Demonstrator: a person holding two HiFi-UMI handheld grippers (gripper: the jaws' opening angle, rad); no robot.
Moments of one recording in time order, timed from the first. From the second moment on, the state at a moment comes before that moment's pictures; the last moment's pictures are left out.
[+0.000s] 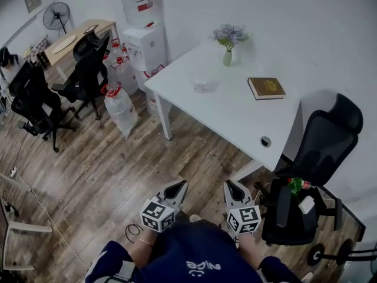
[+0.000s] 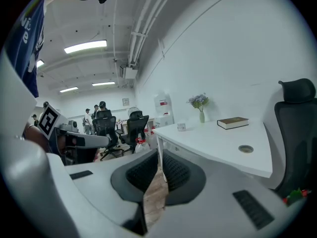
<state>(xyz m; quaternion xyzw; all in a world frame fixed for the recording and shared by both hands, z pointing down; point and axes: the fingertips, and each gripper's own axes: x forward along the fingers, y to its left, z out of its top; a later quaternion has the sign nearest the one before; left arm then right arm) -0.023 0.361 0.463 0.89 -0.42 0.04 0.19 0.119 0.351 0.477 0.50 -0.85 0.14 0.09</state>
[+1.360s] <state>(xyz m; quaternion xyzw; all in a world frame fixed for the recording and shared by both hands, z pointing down) -0.064 0.034 0.479 0.94 -0.29 0.10 0.15 0.057 0.090 0.507 0.58 -0.79 0.21 0.06</state>
